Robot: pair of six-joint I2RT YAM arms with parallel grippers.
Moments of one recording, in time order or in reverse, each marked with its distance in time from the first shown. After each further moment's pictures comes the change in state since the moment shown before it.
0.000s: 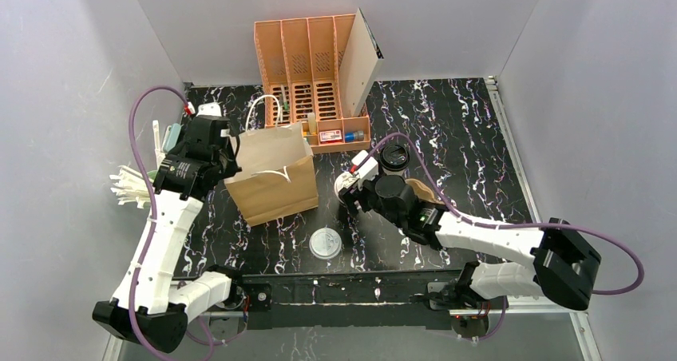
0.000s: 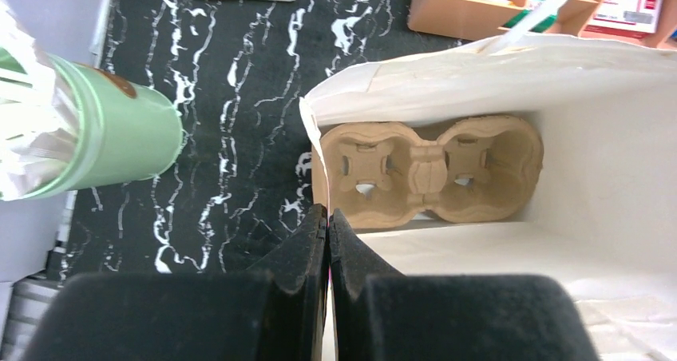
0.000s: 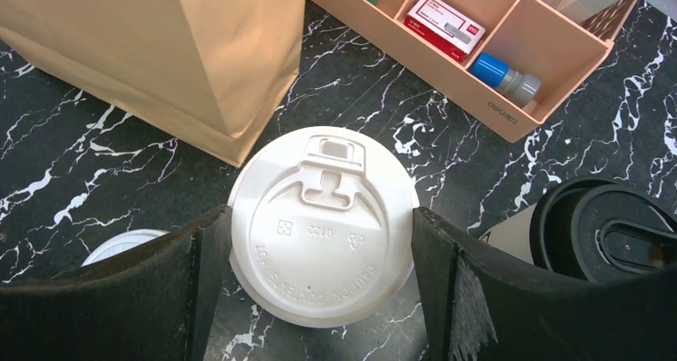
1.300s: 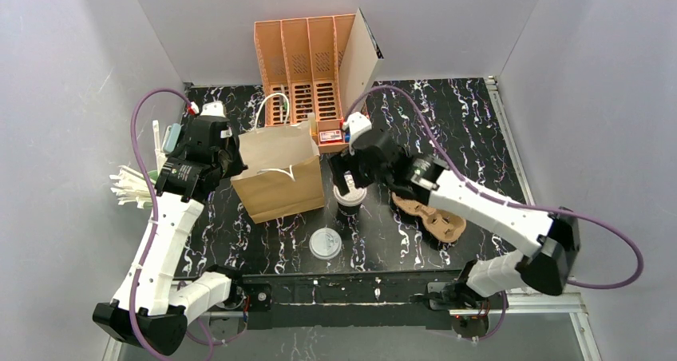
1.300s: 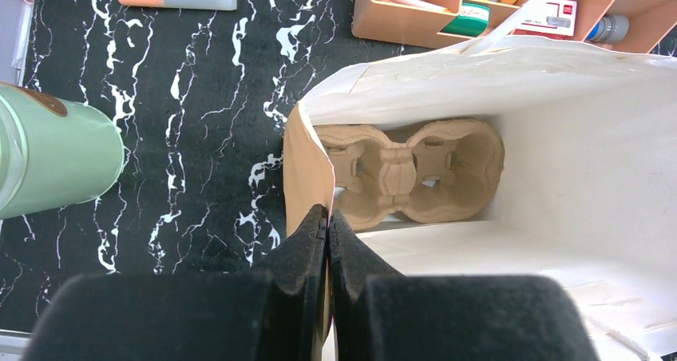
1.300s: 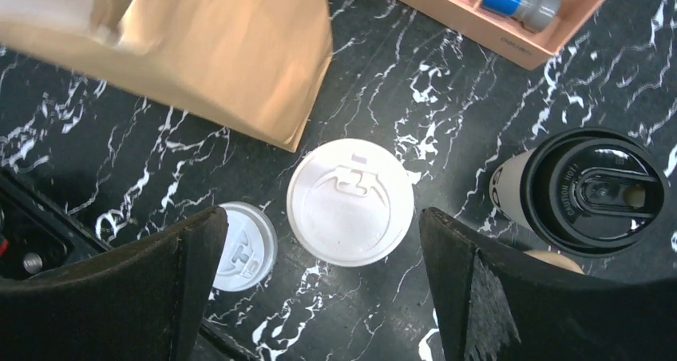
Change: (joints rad) left arm 0.000 -0.018 -0.047 0.087 0.125 -0.037; right arm -0.035 0.112 0.532 -0.695 -0.057 0.253
